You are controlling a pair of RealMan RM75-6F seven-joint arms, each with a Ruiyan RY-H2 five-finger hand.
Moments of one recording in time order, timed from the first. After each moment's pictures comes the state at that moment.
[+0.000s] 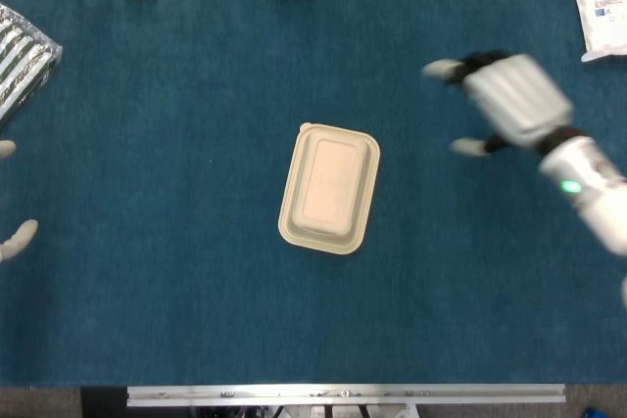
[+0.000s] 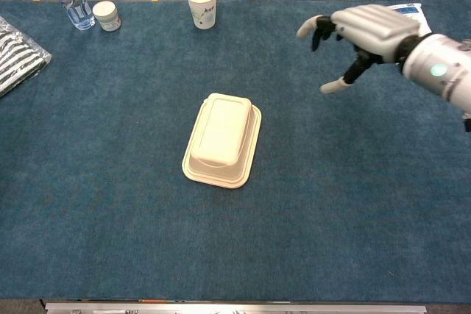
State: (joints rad) left arm -0.05 -1.13 -0.04 -1.74 1.53 1.53 0.02; right arm 0.75 -1.28 0.05 -1.68 -1.11 1.00 -0.29
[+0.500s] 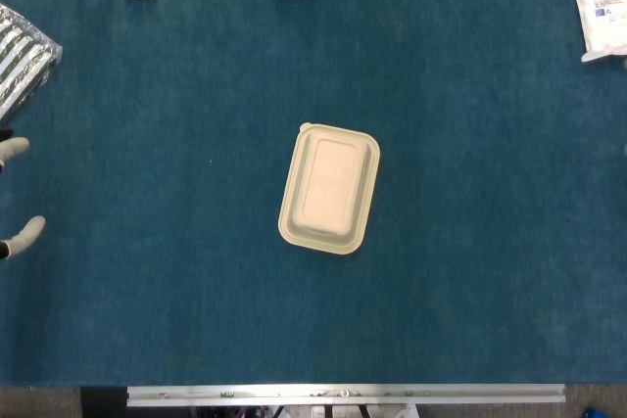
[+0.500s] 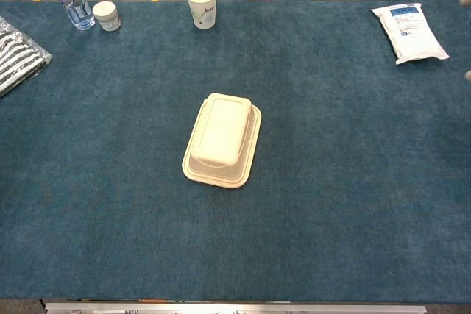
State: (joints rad) left arm -0.07 -1.15 -0.03 -1.69 1.56 1.52 0.05; right arm 0.38 -1.07 -0.06 -1.78 -1.28 1.45 -0.28
